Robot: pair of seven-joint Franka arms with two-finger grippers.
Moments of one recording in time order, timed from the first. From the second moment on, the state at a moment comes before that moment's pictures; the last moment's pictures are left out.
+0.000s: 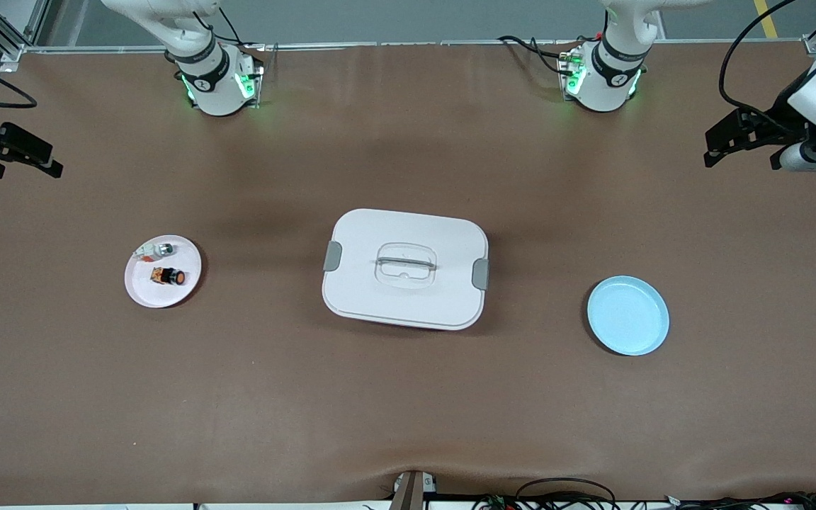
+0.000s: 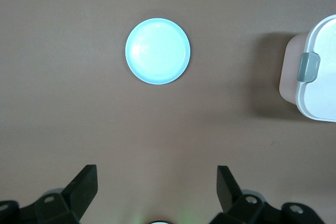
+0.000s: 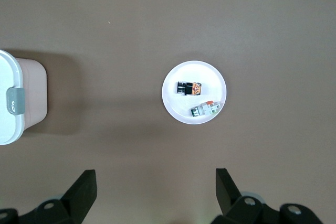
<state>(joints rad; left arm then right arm) 0.03 -0.07 -0.13 -1.59 -0.02 1.51 -0.05 -0.08 -0.09 0.00 -1.65 0.08 1.53 -0.05</state>
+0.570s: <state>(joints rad) 0.03 -0.07 -0.13 -1.59 -0.02 1.51 -0.05 -0.08 -0.13 -0.01 -1.69 0.08 1.53 -0.04</state>
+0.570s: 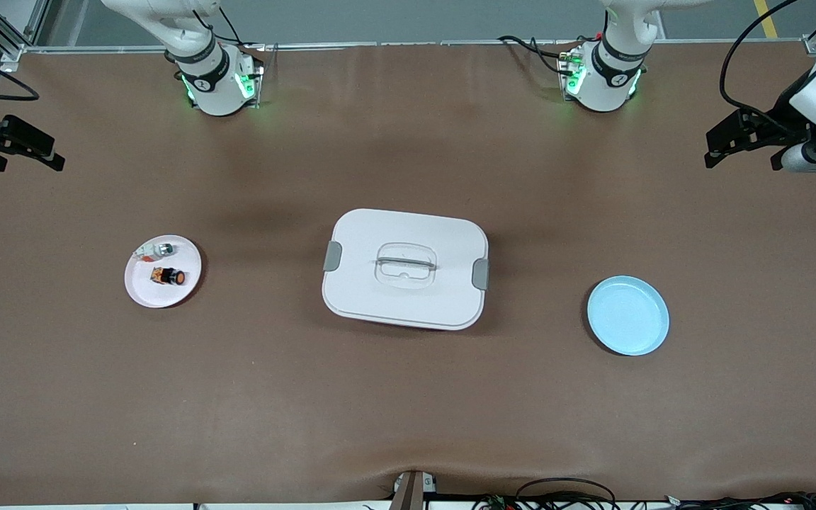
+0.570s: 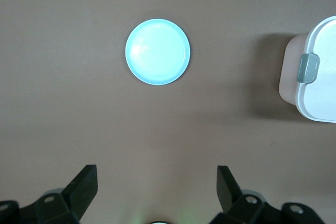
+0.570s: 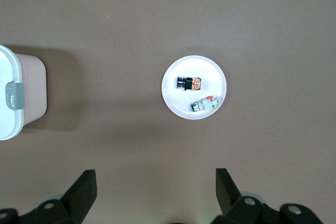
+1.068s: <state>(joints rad) 0.03 -0.07 -0.13 -1.59 -0.02 1.51 -0.05 -0.07 -0.13 0.00 -1.69 0.05 1.54 -0.04</state>
